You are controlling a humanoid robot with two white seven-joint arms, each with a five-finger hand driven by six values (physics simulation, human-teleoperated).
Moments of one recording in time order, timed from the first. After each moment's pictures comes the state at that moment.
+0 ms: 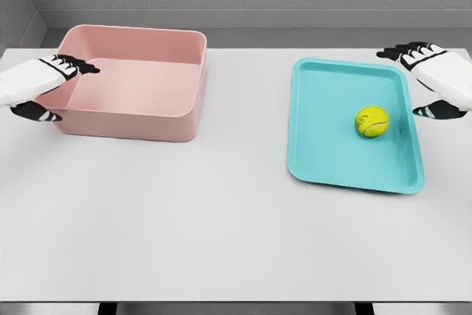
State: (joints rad) left arm -0.60 0.94 -0.62 -1.22 -0.39 -0.61 -0.17; right arm -0.33 -1.11 0.47 -1.75 0.29 -0.14 0.06
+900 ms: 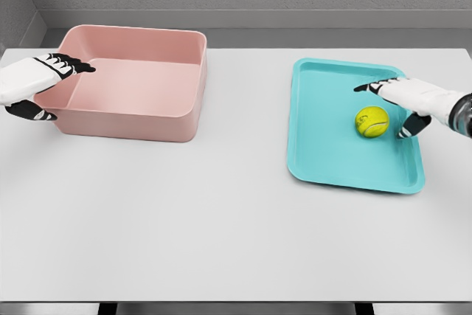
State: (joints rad) left arm -0.60 0.96 -0.62 -1.22 -0.39 -0.61 -0.17; right arm -0.62 -0.98 0.75 -1.62 0.28 0.07 0.46
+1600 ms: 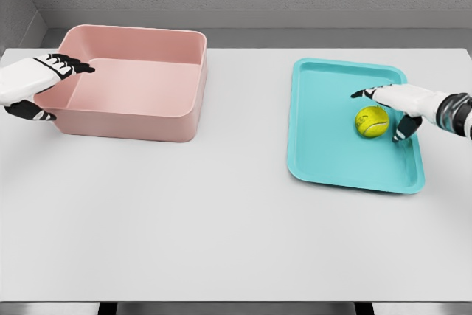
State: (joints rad) left arm -0.61 0.96 -0.62 -1.22 -0.39 -0.61 -0.17; right arm -0.71 -0.91 0.87 -1.49 0.28 0.07 0.48
